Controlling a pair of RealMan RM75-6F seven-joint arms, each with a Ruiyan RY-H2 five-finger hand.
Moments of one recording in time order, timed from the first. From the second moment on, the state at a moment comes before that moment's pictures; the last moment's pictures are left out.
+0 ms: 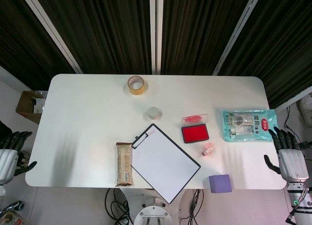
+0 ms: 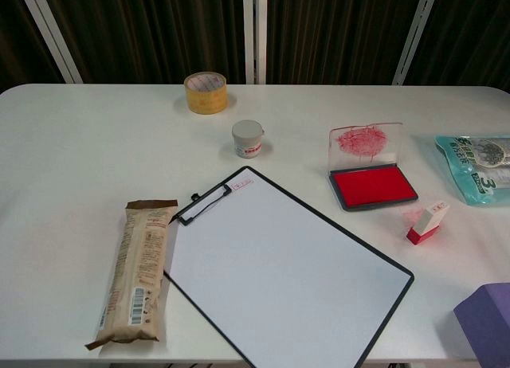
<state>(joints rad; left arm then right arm) -0.05 -1.15 0.03 -1.43 1.55 1.59 -0.06 0.09 -1.23 0.00 -1.42 -1.49 1.49 0.06</state>
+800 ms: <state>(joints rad) -0.05 -1.17 0.01 -1.43 1.56 1.56 -0.08 0.09 -1.20 0.02 -1.47 -1.54 1.48 0.02</state>
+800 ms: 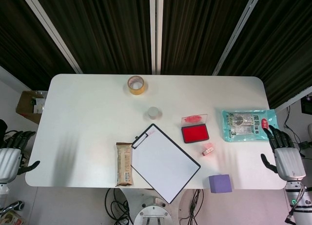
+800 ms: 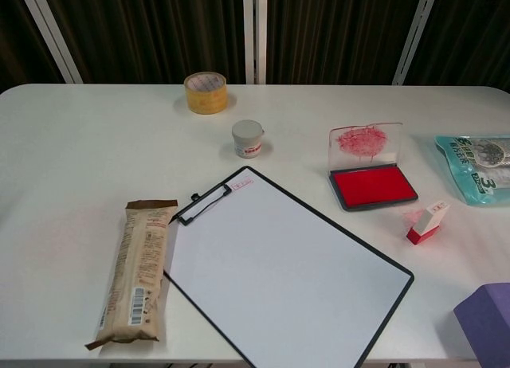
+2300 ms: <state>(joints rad) -0.05 -1.20 0.02 -1.37 1.53 1.49 -0.11 0.37 -1.55 -0.01 -1.27 -1.61 1.14 -0.23</state>
